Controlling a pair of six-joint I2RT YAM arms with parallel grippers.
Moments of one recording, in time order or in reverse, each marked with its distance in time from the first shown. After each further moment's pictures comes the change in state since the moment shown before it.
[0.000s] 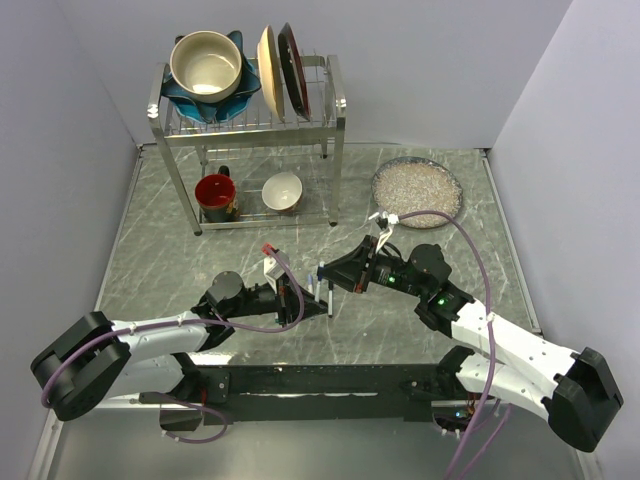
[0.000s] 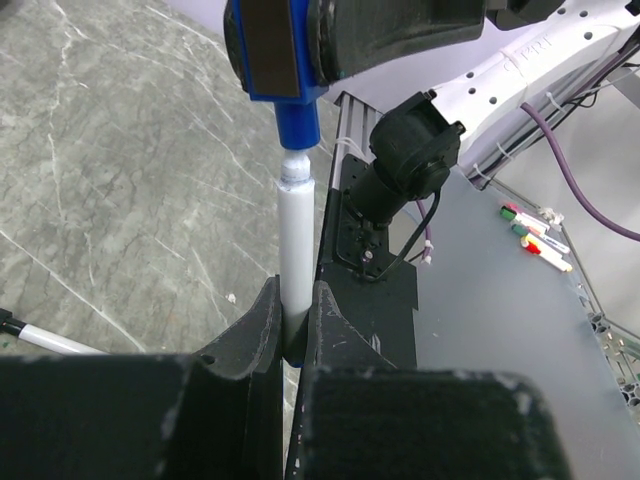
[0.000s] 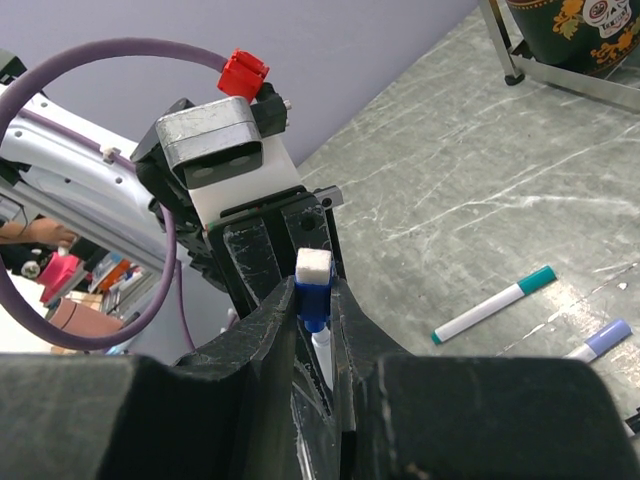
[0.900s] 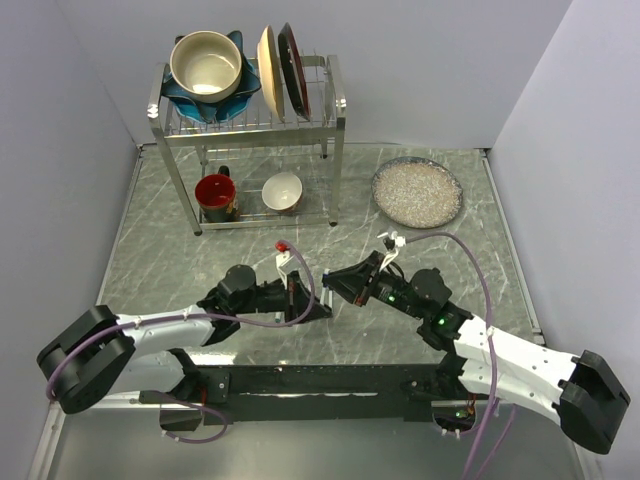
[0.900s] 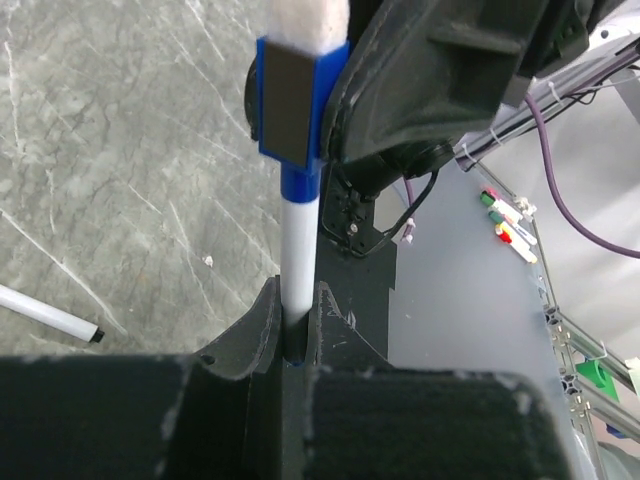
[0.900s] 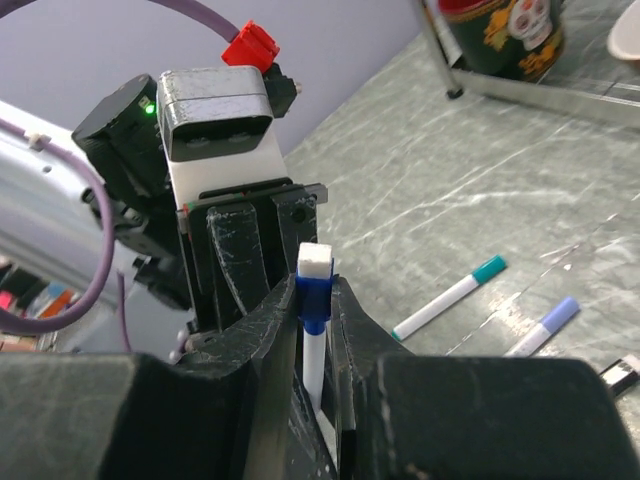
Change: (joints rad) left arm -0.011 0.044 0.070 -0.149 0.003 -0.077; right arm 0.109 -0.063 -0.172 0.104 0.233 -0.051
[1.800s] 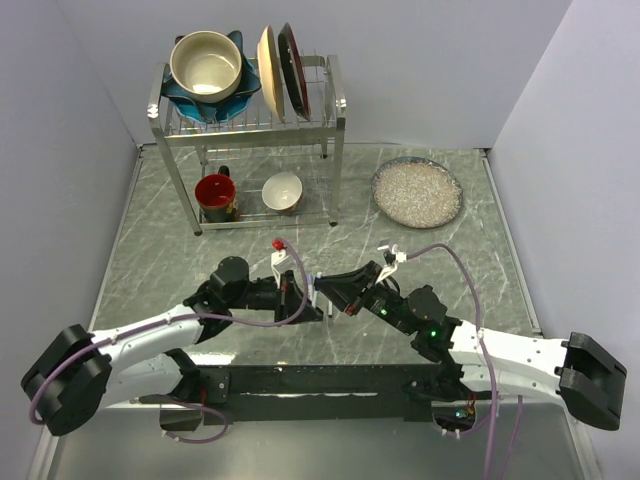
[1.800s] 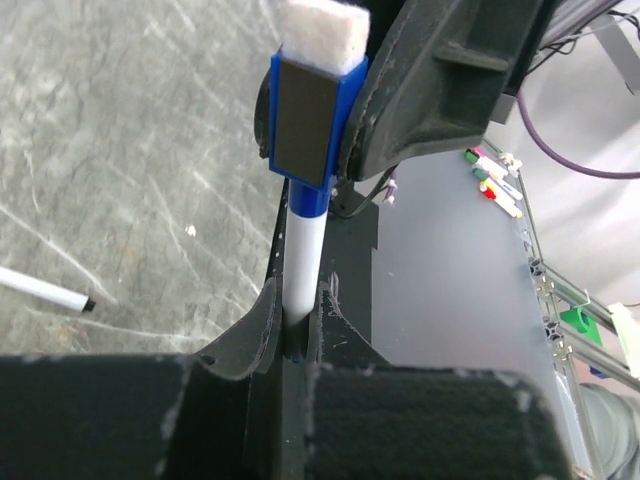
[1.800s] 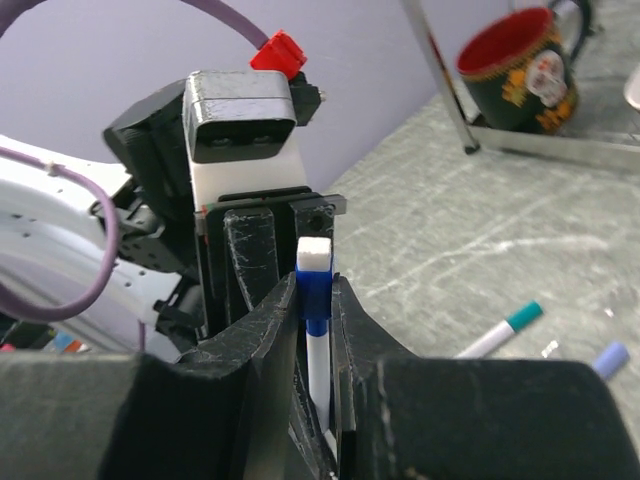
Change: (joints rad) left arm 0.073 -0.126 0.057 -0.262 0.146 0.079; right arm 0.216 0.047 -0.072 0.234 0.285 -0.002
